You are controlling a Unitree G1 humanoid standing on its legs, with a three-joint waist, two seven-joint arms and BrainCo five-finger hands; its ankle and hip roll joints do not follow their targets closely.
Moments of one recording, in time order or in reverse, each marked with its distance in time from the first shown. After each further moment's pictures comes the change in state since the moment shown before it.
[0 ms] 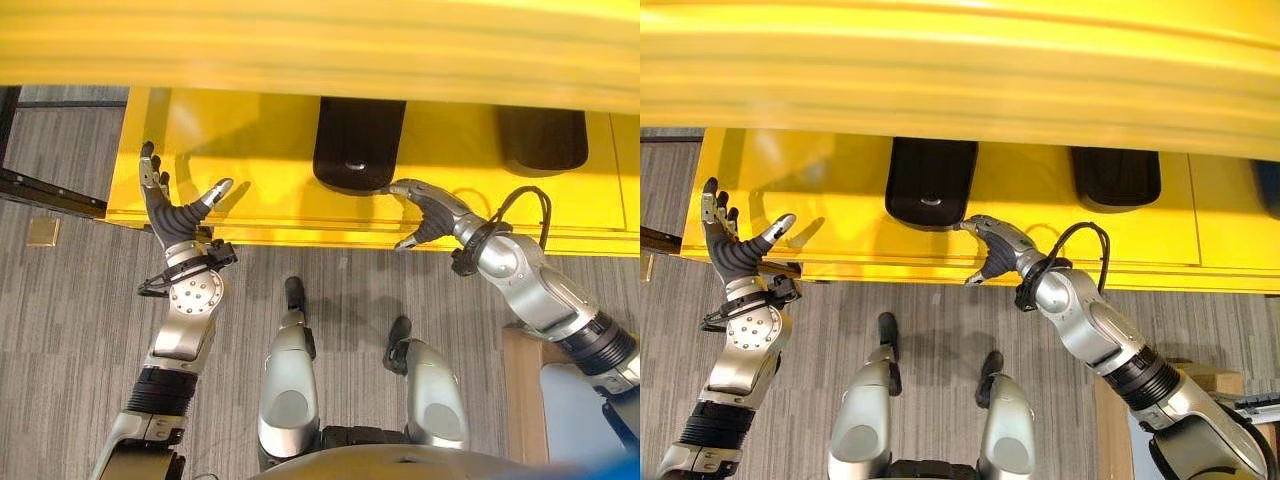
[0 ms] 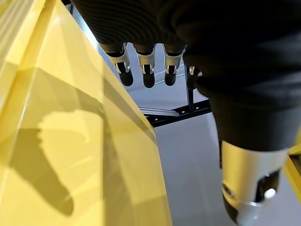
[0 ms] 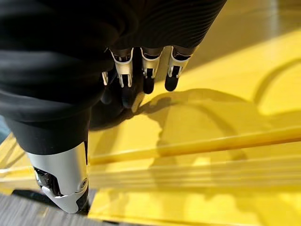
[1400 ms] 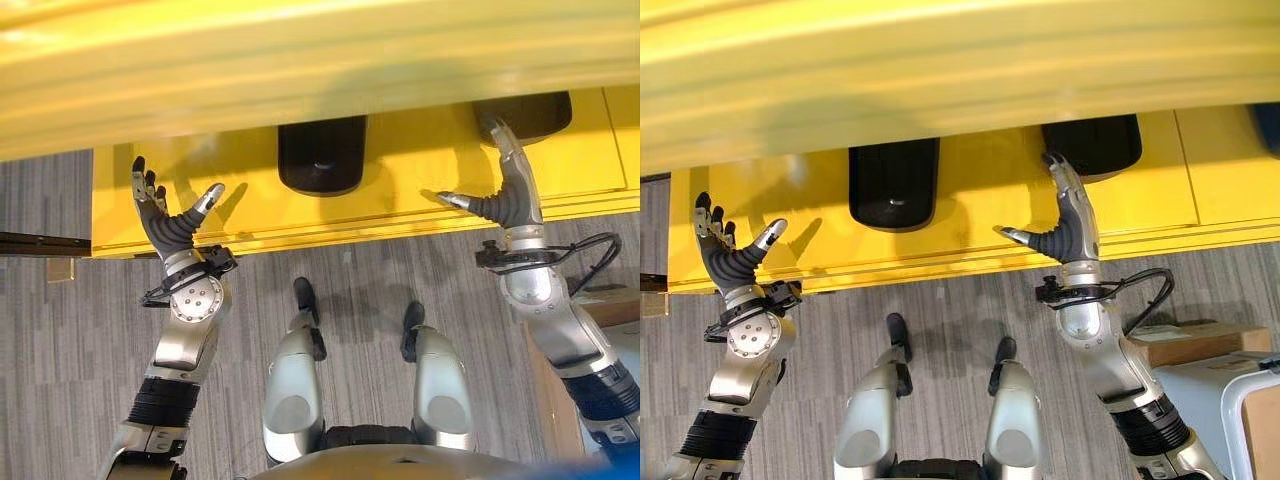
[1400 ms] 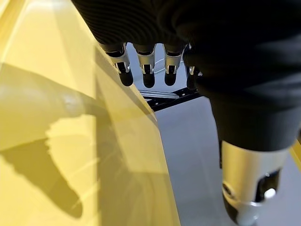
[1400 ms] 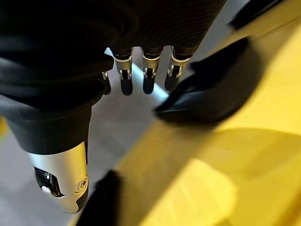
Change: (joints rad) left arm 0.055 -0.038 0.000 -0.055 -0.048 0.021 0.067; right arm 0.255 0.119 -0.261 -0.125 0.080 -0.174 -0.571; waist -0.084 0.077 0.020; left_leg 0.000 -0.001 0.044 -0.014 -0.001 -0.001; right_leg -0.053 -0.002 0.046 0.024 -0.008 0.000
